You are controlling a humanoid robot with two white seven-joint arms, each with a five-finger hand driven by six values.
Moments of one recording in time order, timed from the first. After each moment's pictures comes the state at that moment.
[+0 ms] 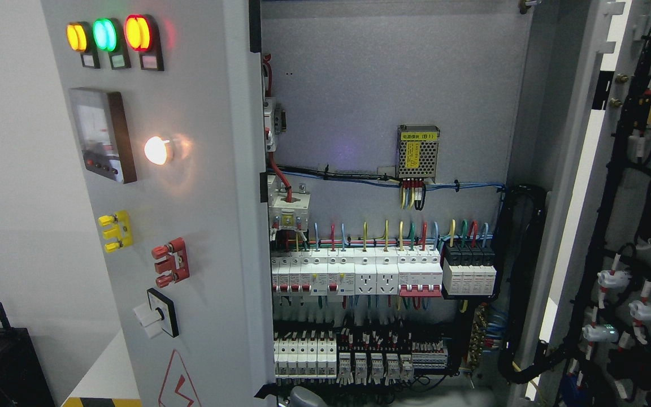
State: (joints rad) left arm 0.07 -0.05 0.15 0.00 -0.11 -0.06 -0.20; right arm -0.44 -0.06 0.55 -1.63 -0.64 0.23 0.60
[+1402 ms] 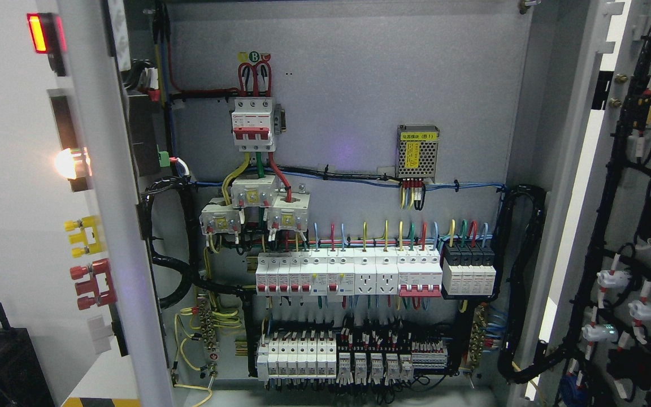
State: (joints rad) left arm 0.07 -0.05 0.15 0.00 -0.11 -0.06 -0.20; right arm -0.44 -0.02 0.68 -1.66 -0.63 0.22 0.55
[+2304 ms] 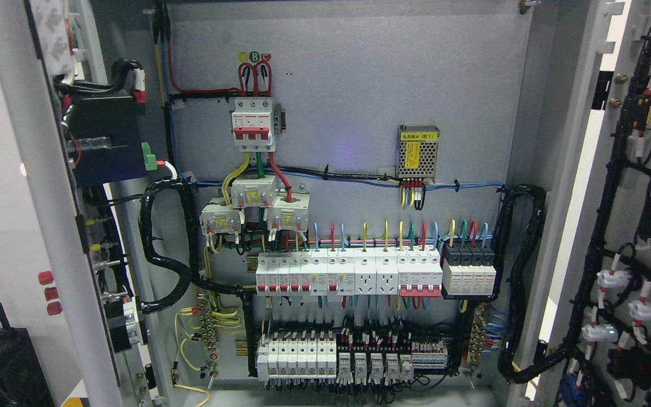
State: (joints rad) left arm 0.07 -0.05 0.15 0.00 -0.11 -0.06 -0.20; right arm -0.44 0.00 0.76 -1.67 -0.61 0.22 0.51
